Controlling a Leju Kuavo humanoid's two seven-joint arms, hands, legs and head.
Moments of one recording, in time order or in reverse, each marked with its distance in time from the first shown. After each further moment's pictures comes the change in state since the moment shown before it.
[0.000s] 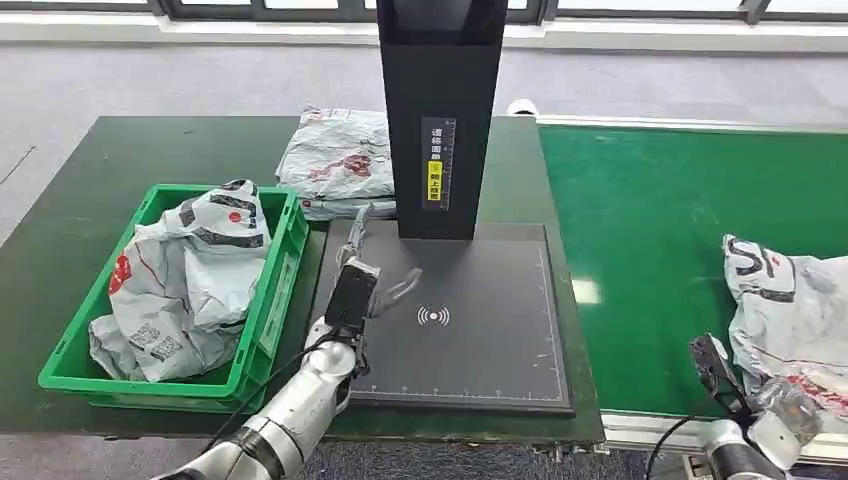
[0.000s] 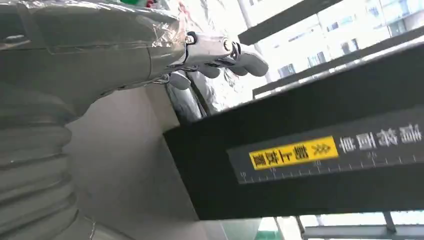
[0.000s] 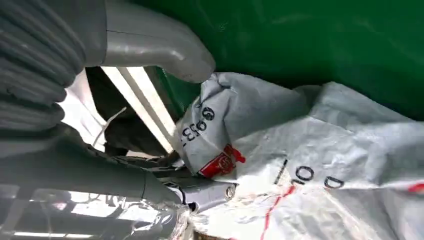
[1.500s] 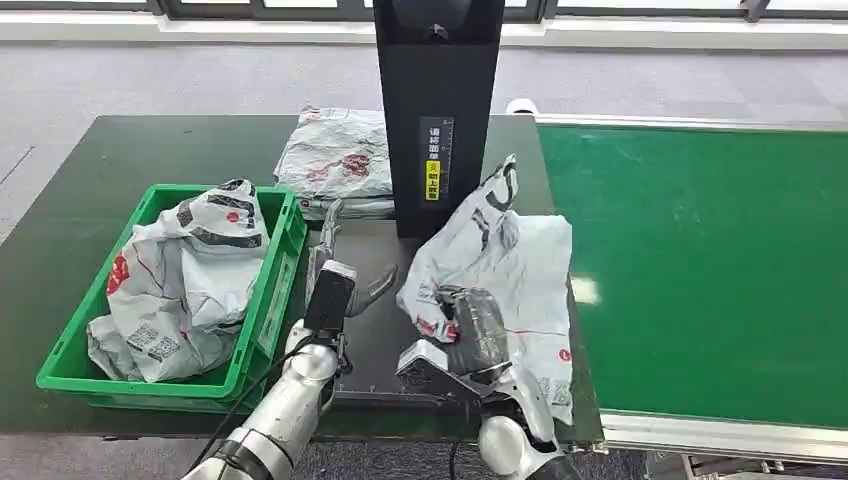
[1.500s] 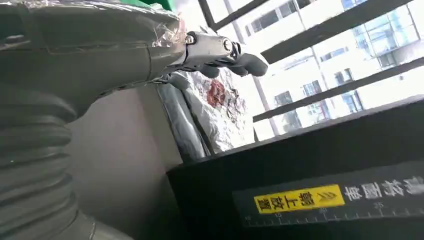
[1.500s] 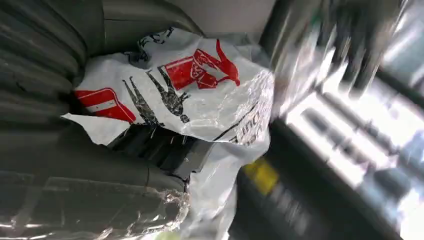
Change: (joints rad) left arm 0.055 0.009 0.116 -0.113 -0.128 -0.012 0.001; right arm 0.272 0.391 1.209 -0.900 -0.704 0.197 -0.453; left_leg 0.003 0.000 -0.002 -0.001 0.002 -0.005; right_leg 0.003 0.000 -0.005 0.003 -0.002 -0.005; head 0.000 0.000
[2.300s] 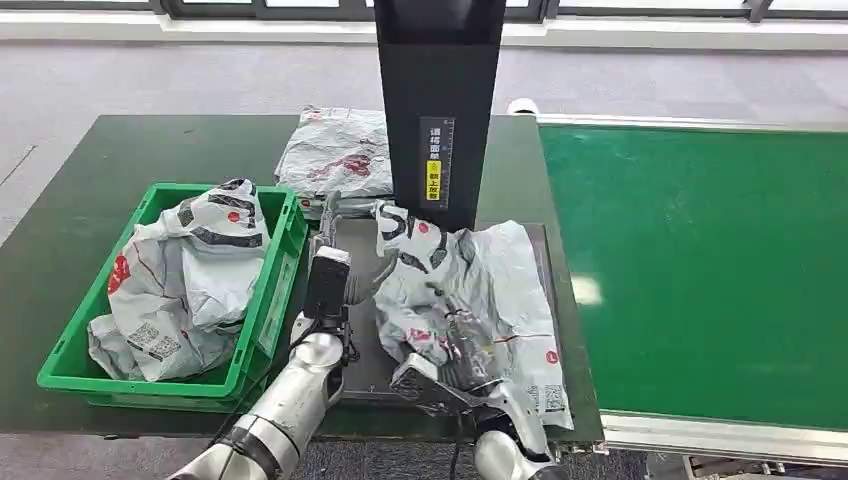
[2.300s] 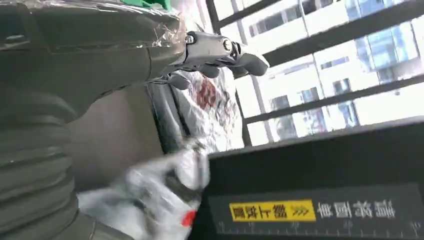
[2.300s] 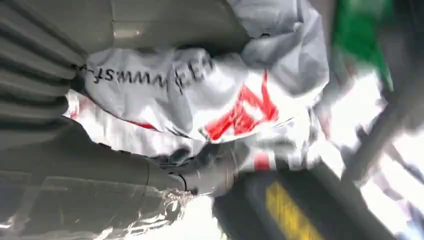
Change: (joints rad) left arm -0.042 -0.017 -0.013 0.042 0.118 0.061 -0.036; right arm -0.002 -0.029 0.020 0.138 -0.108 -0.183 -0.019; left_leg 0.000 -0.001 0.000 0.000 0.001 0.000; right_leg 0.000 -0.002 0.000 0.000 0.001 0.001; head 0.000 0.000
